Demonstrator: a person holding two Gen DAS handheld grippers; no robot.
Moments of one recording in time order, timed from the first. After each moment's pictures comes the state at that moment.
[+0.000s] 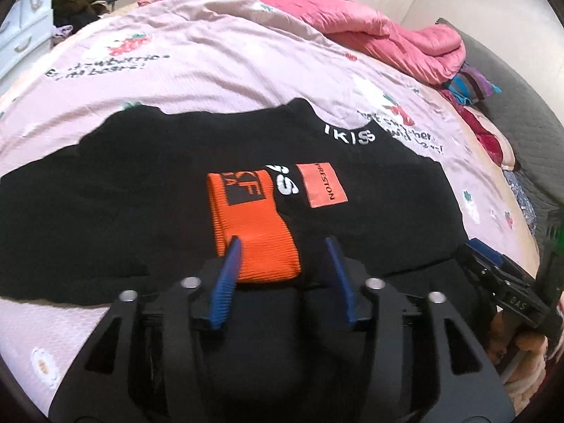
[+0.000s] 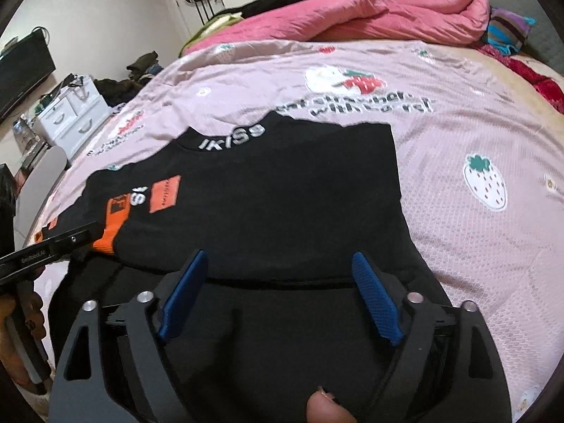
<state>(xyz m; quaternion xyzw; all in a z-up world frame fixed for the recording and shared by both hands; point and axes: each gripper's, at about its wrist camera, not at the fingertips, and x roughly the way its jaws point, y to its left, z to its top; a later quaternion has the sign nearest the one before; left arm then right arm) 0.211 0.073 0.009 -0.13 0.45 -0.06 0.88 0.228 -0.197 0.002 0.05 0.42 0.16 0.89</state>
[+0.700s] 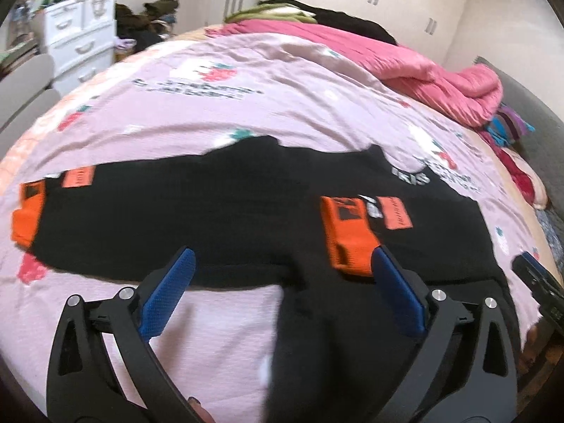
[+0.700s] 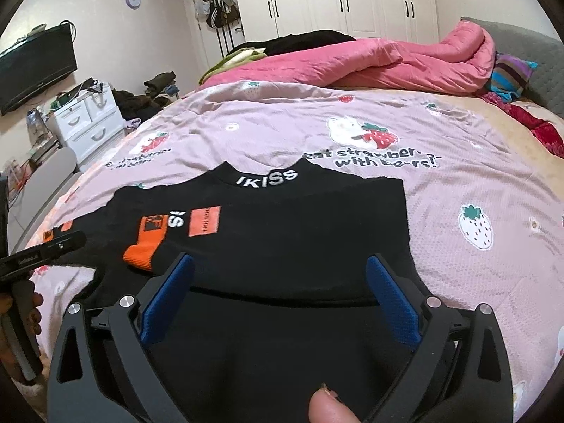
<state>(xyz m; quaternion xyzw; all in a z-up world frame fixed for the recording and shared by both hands) 0.162 0.141 0.032 -0.13 0.39 0.06 0.91 0.197 -0.166 0.040 0.02 0.36 0.17 0.92</state>
